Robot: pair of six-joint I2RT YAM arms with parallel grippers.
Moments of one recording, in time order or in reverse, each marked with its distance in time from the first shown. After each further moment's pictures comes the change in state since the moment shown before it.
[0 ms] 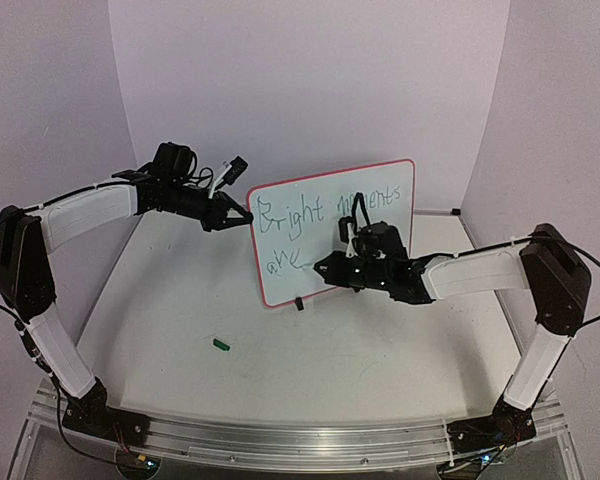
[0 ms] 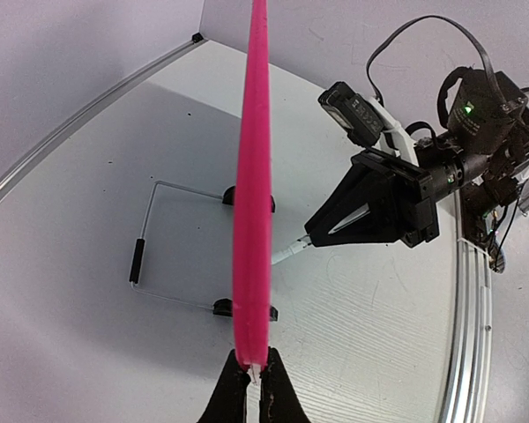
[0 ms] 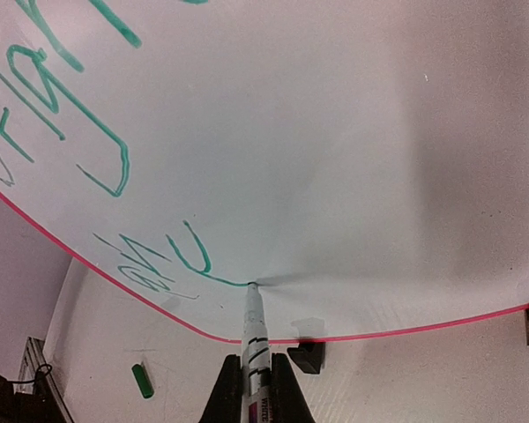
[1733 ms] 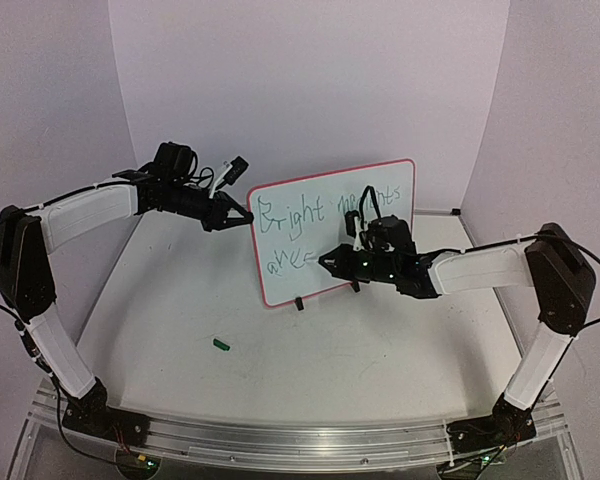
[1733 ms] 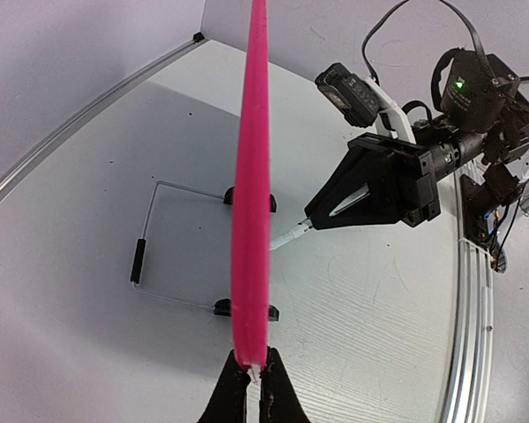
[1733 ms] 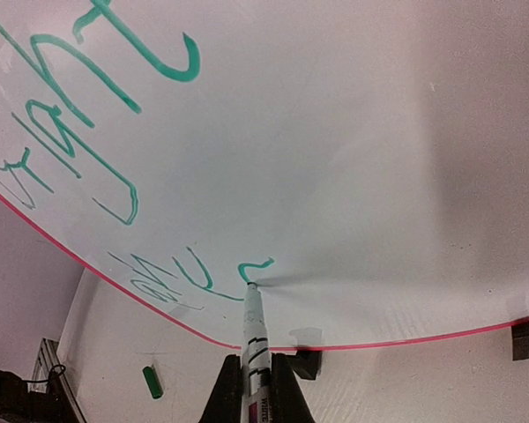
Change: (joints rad) left arm -0.004 0.000 0.003 -0.002 -0.007 0.000; right arm -0.056 -0.021 -0.009 0.019 -0.084 -0.008
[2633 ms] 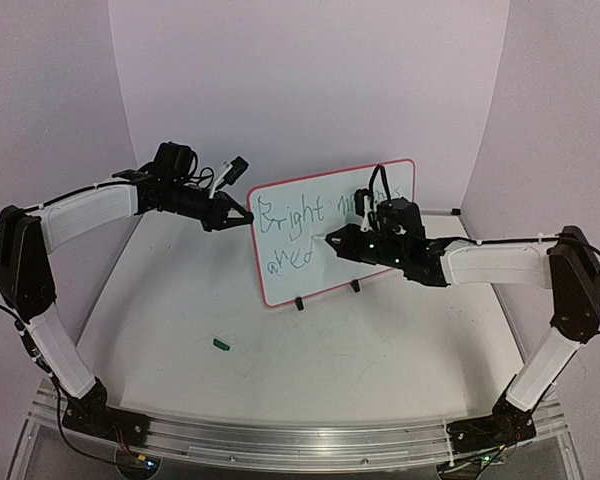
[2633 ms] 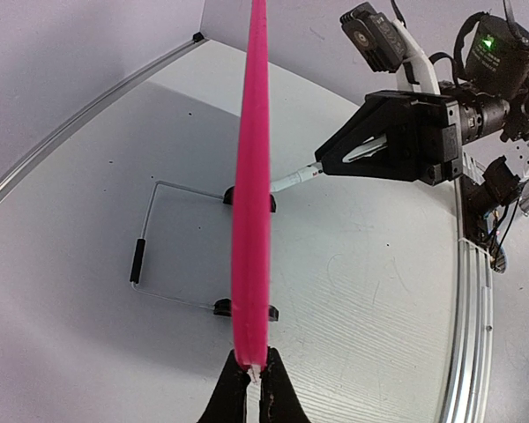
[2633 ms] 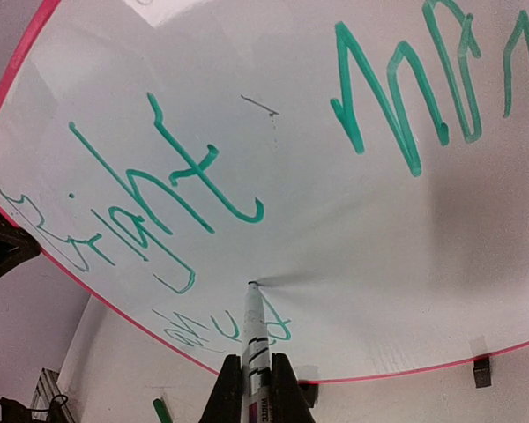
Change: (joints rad) left arm 0.000 0.000 0.000 0.000 0.001 0.000; right arm -0.009 -0.082 0.058 -0.068 0.082 -0.030
